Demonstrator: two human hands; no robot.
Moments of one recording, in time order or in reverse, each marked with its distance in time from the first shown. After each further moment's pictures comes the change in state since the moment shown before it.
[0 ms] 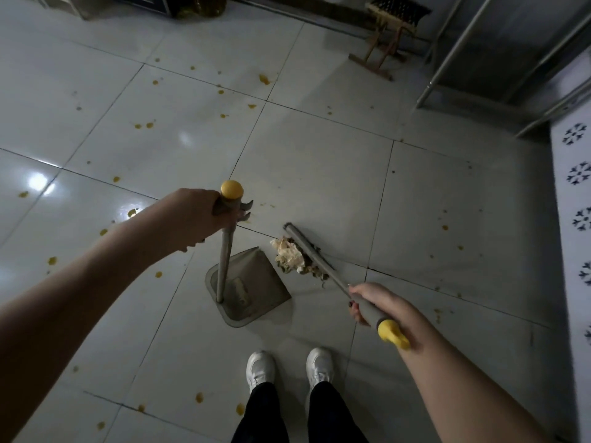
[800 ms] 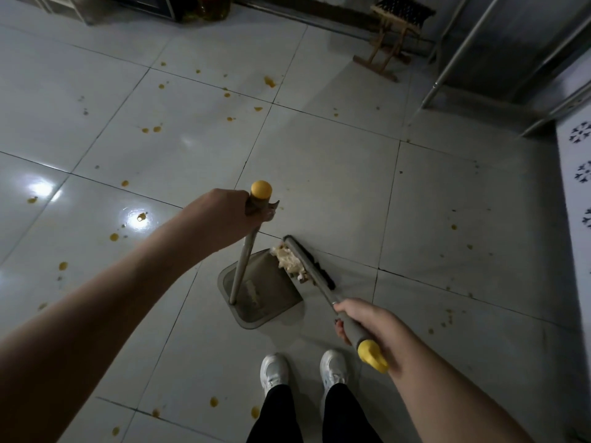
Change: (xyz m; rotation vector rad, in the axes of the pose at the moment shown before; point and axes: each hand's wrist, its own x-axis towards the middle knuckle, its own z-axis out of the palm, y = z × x) left_hand 0.017 -0.022 0.005 0.133 0.138 0.193; right_hand -0.006 0.022 0.079 -0.088 -0.041 0.103
